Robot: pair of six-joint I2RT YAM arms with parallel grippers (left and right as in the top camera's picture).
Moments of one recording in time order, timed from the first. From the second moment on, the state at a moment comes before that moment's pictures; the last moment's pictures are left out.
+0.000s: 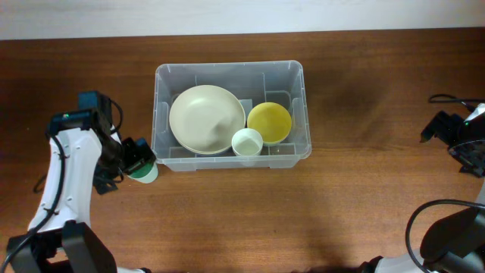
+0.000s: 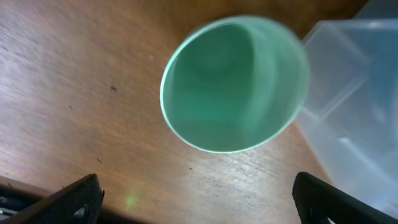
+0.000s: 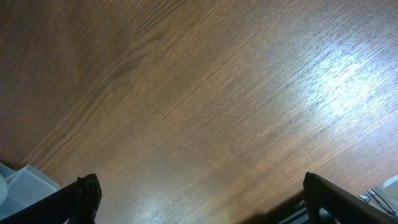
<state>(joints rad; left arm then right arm) 0.17 1.61 1.27 -1.27 0.07 -0.41 -0.57 1.70 1.65 -1.44 -0.03 0.22</state>
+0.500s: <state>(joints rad) 0.22 1.61 1.26 -1.19 -0.01 -0.42 -0.57 1.70 1.65 -1.44 -0.03 0.22</state>
